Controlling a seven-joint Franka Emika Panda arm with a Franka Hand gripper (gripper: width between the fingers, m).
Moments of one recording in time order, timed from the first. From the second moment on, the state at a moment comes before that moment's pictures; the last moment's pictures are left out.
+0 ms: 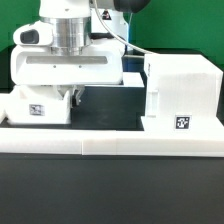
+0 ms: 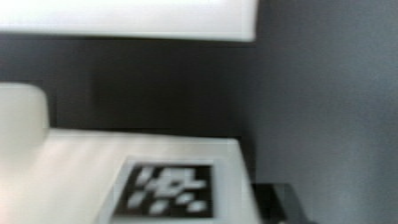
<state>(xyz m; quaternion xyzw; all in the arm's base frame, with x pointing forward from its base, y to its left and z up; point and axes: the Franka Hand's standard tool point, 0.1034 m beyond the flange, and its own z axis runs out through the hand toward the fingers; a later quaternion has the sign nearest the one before) 0.492 -0.088 0.006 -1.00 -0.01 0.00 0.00</state>
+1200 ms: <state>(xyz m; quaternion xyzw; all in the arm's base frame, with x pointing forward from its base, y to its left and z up) 0.498 -0.076 0.027 -1.00 -0.07 -0.01 0.00</state>
